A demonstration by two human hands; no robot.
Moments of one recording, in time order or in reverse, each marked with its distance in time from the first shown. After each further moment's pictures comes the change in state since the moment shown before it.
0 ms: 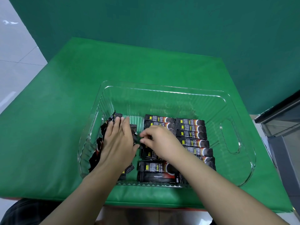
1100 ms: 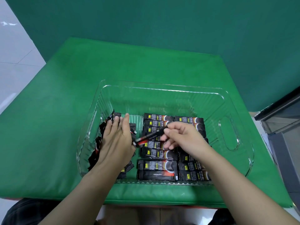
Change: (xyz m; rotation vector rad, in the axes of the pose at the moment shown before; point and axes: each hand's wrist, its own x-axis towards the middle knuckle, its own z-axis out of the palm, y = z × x) left_hand 0.001 0.000 0.000 0.003 0.031 -0.013; right_hand -0.034 0.040 -0.029 0.895 0.036 0.228
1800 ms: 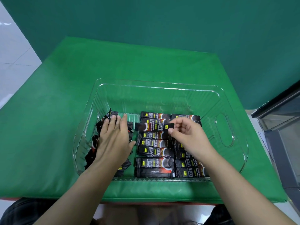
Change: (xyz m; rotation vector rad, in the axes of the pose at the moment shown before) left_hand 0.001 0.004 -0.006 0.076 -0.050 -0.010; right_hand -0.013 0.008 -0.010 -0.142 0.213 -0.190
